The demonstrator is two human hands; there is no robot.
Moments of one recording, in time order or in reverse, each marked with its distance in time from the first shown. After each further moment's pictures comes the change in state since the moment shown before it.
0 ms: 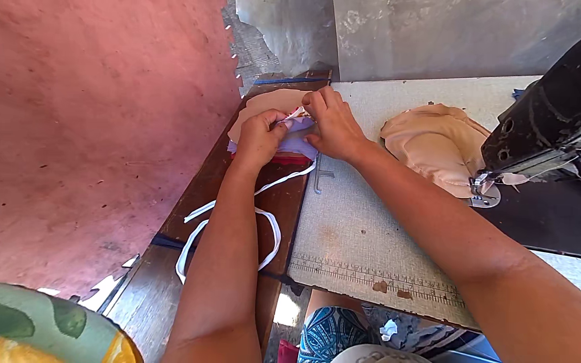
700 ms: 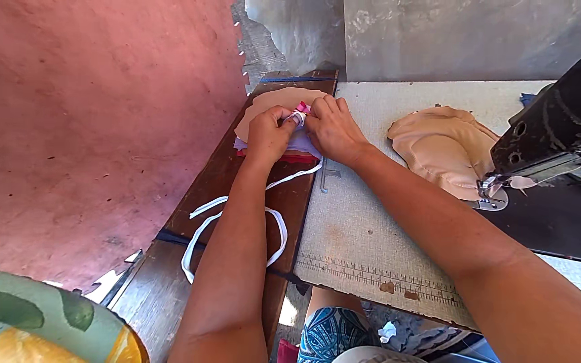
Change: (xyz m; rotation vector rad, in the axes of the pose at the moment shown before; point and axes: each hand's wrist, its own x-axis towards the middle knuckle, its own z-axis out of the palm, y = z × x) left_hand 0.001 0.003 0.007 -0.017 0.089 -0.085; right_hand 0.001 0.004 0.023 -0.338 0.076 -0.307
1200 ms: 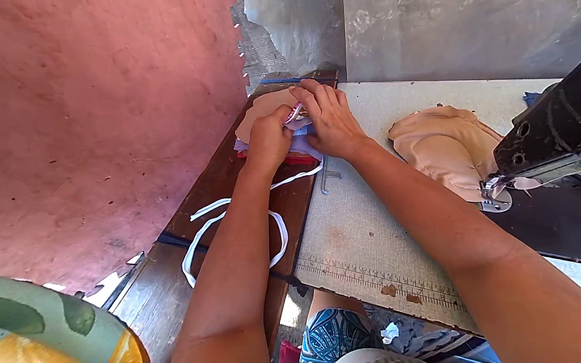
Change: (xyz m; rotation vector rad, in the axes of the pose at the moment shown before) left_hand -0.004 0.006 0.001 0.279 0.006 0.161; right_hand 0.014 0.005 -0.002 0.167 0.029 0.061
